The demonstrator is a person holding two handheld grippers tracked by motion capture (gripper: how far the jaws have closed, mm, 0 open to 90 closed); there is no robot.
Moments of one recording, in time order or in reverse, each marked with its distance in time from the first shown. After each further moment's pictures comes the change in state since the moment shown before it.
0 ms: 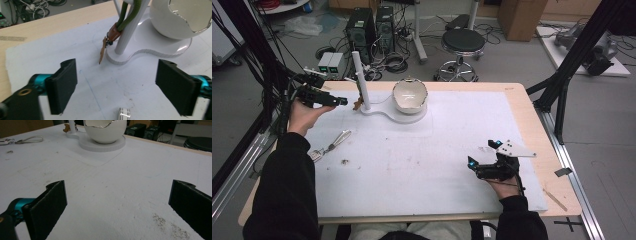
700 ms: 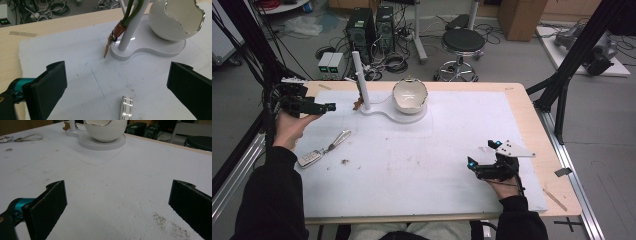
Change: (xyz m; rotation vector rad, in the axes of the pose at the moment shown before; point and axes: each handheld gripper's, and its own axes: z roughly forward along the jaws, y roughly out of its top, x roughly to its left) left arm 0.012 -0.035 -0.029 -0.125 -0.046 -0.039; right arm 0.001 0.000 0.000 0.007 -0.004 -0.006
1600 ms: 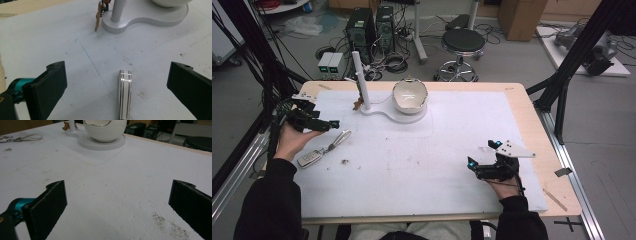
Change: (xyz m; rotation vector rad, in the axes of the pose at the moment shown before) left arm -0.006 -0.036 0.015 0.109 -0.038 0.092; right arm 0.000 0.000 -0.001 0.001 -0.007 0.001
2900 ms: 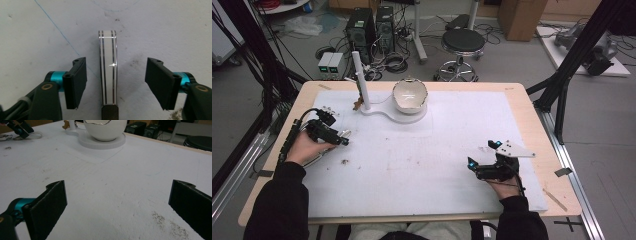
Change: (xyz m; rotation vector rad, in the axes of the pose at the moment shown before) left arm -0.020 -0.017 0.046 0.315 -0.046 0.116; right arm -0.001 -0.001 0.000 0.006 0.004 -0.009
